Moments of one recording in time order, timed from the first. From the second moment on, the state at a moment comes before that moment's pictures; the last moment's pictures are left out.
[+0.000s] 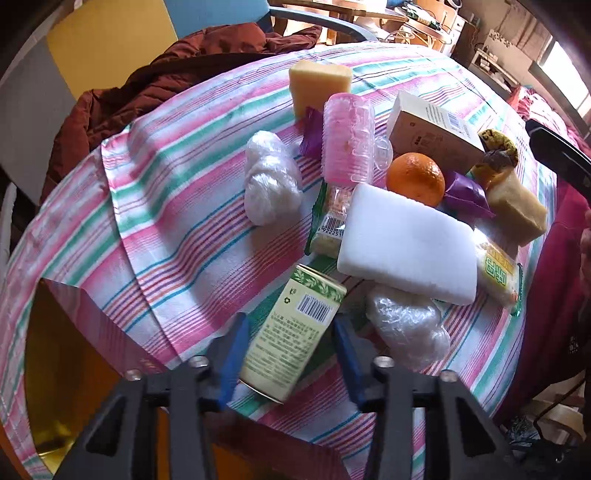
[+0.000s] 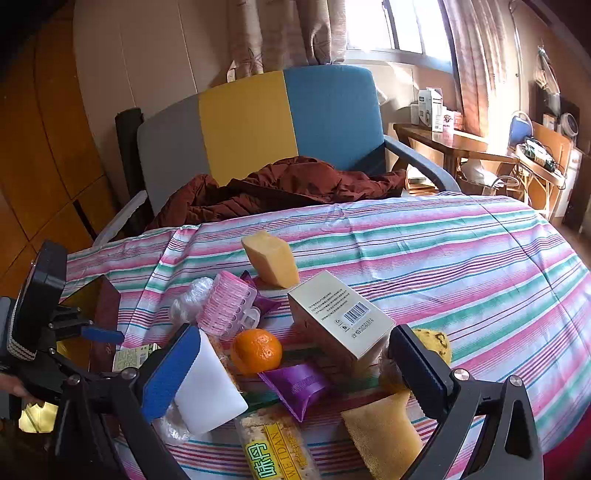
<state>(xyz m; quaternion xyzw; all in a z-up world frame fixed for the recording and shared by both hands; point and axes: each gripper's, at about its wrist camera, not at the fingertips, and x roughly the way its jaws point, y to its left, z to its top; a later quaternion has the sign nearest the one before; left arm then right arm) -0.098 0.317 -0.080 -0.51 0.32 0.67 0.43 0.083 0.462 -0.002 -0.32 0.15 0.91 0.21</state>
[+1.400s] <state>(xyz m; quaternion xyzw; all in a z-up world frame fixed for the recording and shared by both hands) -0.094 0.028 -0.025 -0.49 0.02 0.84 0.24 0.029 0.344 0.019 -0.40 0.08 0.91 0.02</state>
